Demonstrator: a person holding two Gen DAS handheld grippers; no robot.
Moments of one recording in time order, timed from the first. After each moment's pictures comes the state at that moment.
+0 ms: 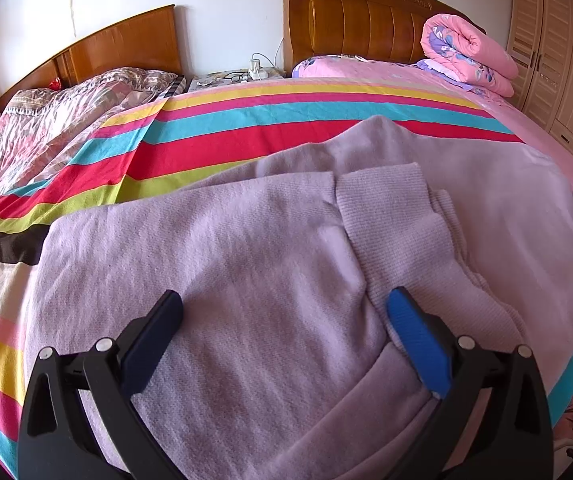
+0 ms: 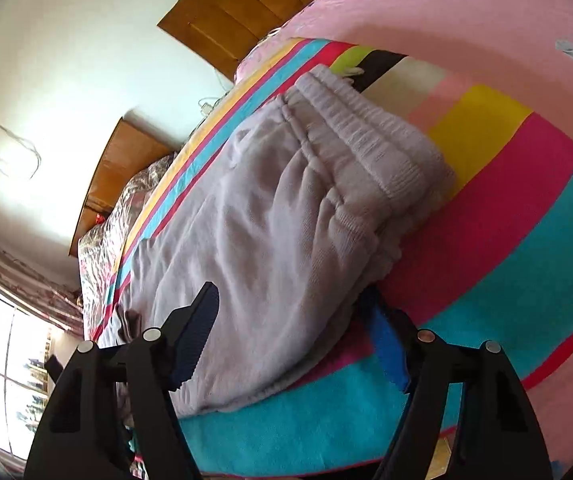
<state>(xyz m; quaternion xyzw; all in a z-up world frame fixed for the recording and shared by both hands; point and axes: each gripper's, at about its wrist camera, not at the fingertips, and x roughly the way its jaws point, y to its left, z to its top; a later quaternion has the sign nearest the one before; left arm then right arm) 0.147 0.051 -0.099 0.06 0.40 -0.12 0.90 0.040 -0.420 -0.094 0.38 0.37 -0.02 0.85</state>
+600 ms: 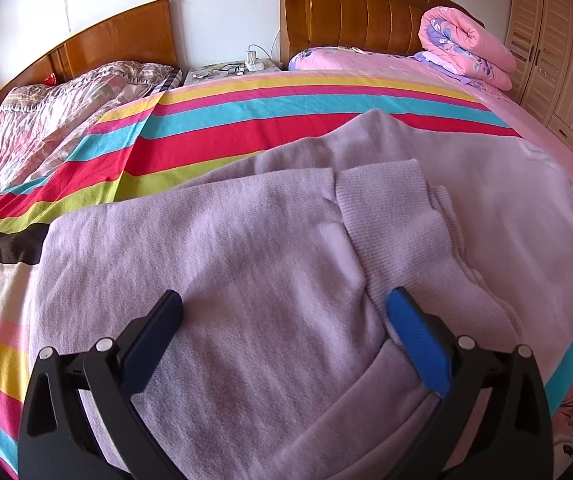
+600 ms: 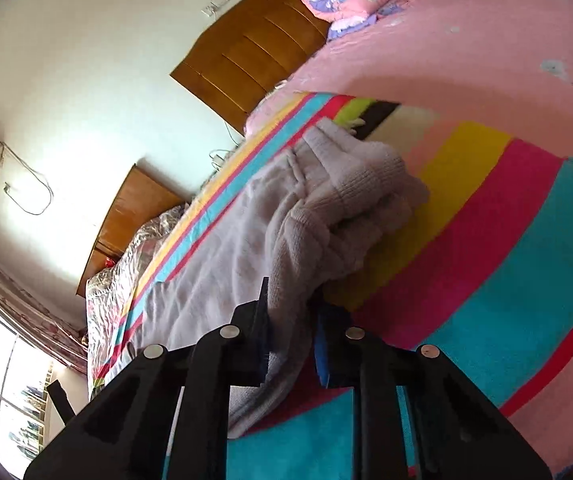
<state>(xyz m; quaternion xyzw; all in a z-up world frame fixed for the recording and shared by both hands) 0.153 0.053 -0.093 0.06 0.43 -0.12 0.89 0.016 -0.402 -0.078 0.36 0.27 -0.03 0.89</state>
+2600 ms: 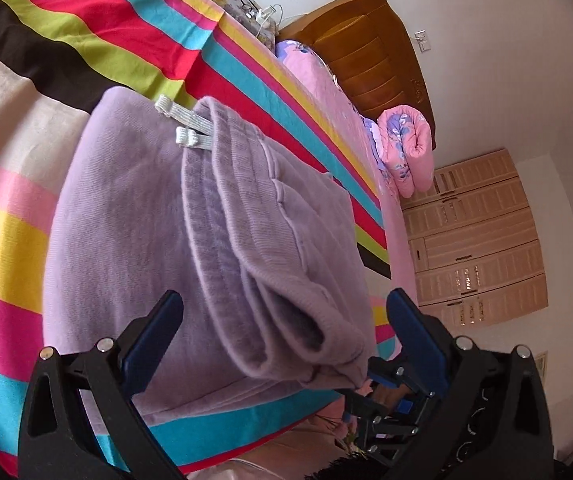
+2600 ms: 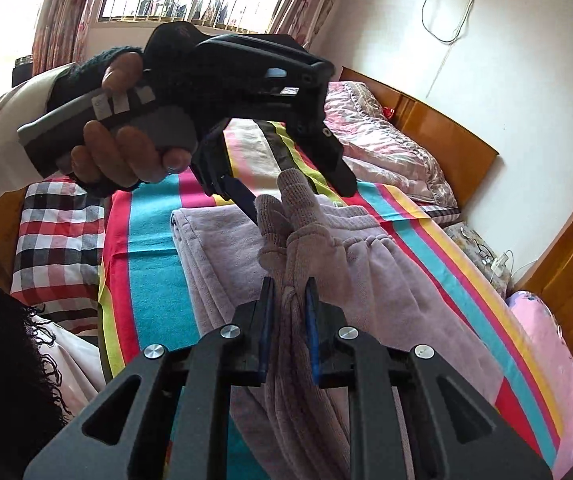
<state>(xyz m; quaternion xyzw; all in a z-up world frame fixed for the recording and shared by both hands) 0.158 0.200 -0.067 -0.36 0.51 -0.28 0.73 0.020 0.007 -0.037 -0.32 0.21 0.40 0.83</state>
